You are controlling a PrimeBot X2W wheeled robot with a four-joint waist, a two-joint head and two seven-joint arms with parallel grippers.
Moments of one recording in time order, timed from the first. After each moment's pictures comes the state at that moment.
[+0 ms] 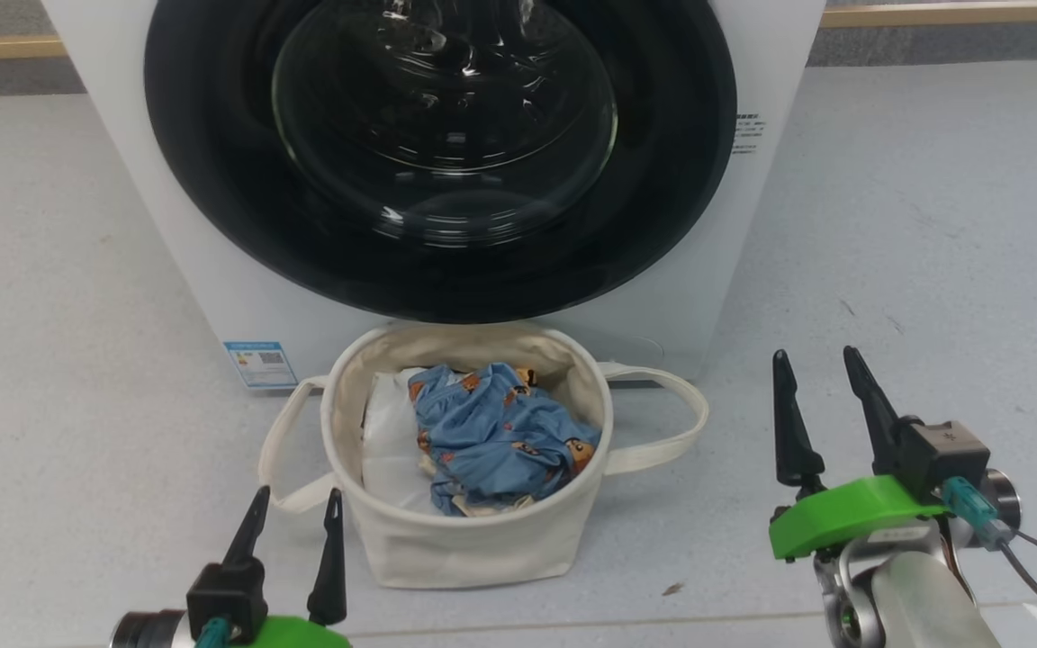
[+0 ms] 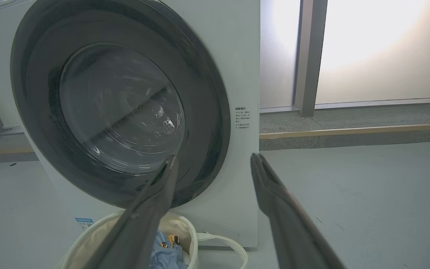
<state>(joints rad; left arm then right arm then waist) -0.07 0.05 -0.12 0.36 -0.07 0.16 -0.25 -0.20 -0.05 0.11 0.29 0.15 0.13 -0.25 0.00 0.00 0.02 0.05</state>
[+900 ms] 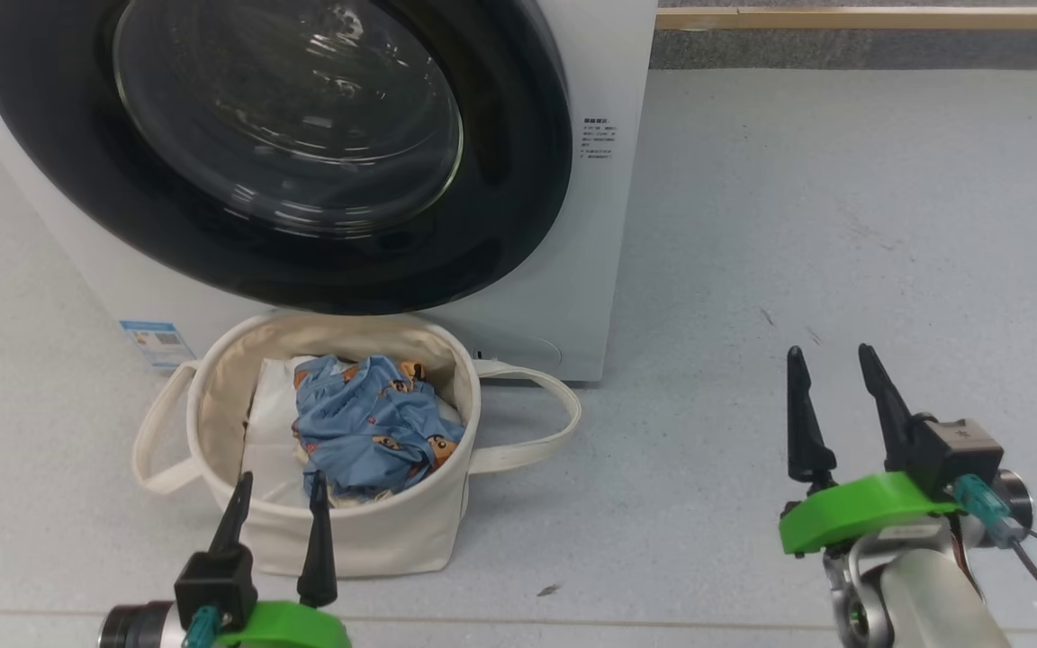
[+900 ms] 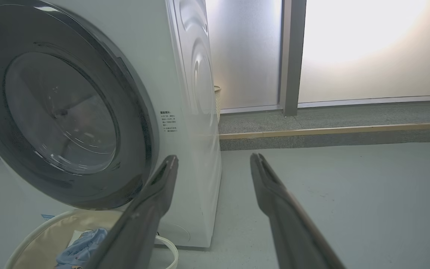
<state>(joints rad) -0.09 0.04 -0.09 0.35 -0.06 0.19 -0.25 -0.20 -0.05 0.09 0.29 0.16 0.13 -0.25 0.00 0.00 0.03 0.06</state>
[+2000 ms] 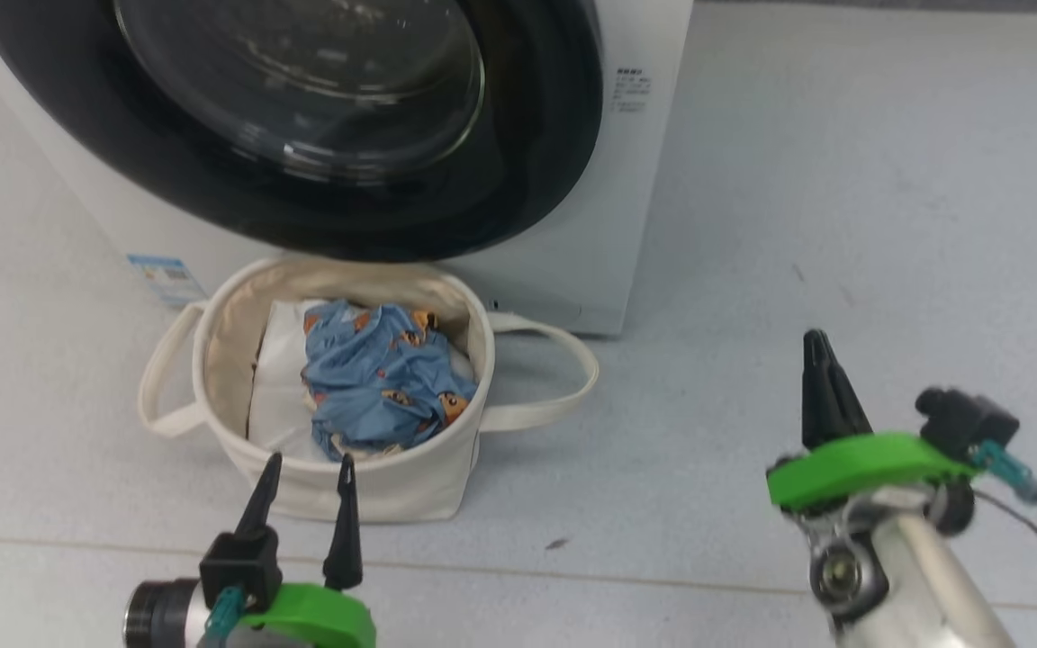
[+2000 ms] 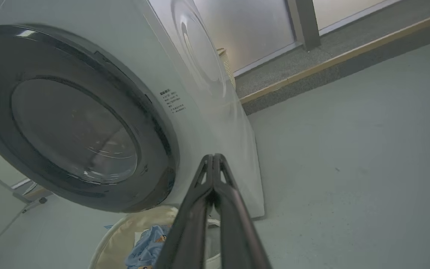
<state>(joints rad) -0.12 0.04 -0.14 0.36 -0.09 0.20 -0.25 -0.27 -0.05 0.15 0.37 0.54 0.13 -0.25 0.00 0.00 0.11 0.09</state>
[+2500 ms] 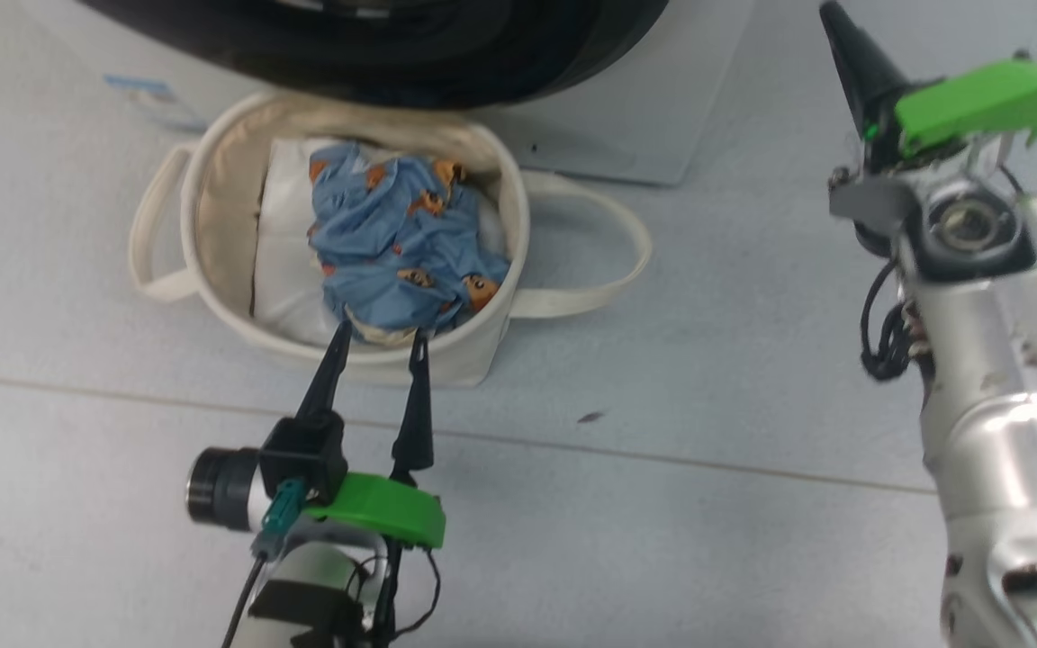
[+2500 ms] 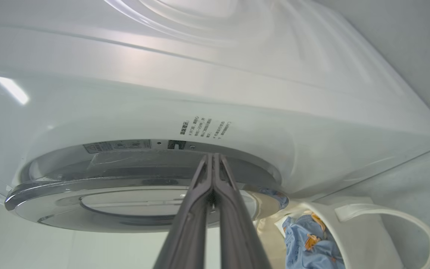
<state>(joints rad) -0.33 0.04 -0.33 0.32 -0.19 0.28 -0.25 -0.89 -0.07 0.01 0.57 1.29 0.13 0.22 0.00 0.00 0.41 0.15</state>
